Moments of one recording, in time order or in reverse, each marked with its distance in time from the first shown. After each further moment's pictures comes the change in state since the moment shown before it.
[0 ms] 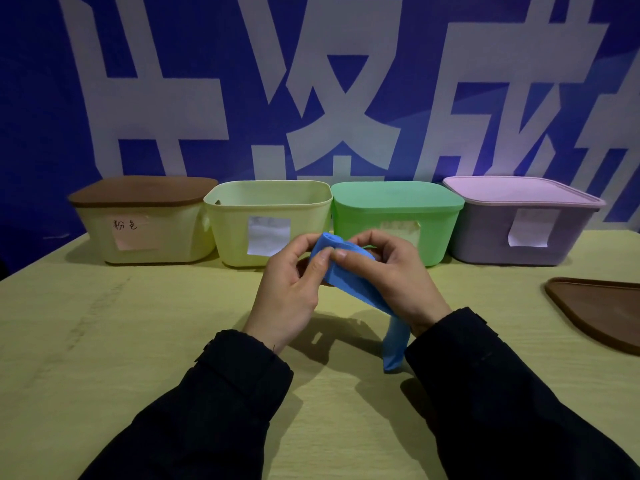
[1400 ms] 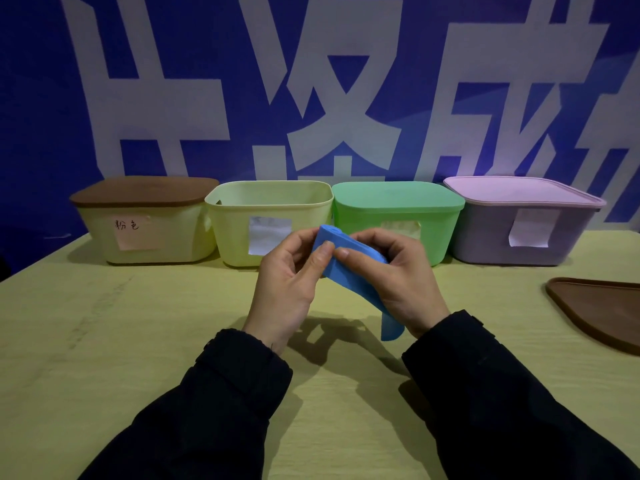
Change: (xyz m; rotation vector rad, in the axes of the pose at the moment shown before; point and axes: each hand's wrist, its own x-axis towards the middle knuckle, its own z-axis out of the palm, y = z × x) left_hand 0.002 0.000 0.001 -0.155 0.050 -0.025; right_hand -0.006 -0.005 0.003 -0.001 0.048 -0.130
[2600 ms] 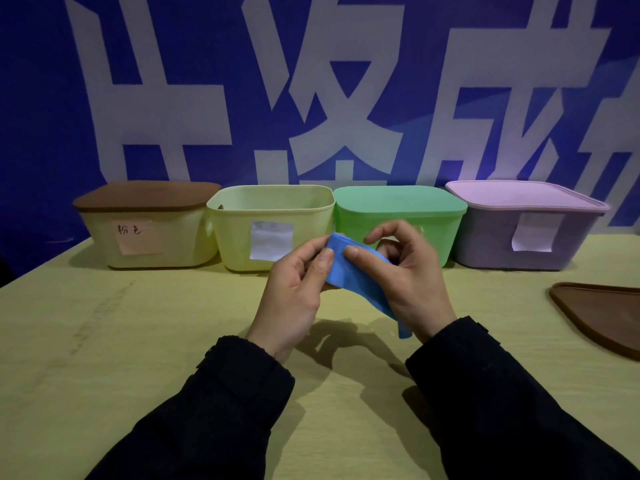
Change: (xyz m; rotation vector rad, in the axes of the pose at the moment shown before) left_hand -0.001 -0.001 0.001 -0.054 -0.073 -0.077; right_hand 0.004 0.007 -0.004 -0.003 0.139 -0.030
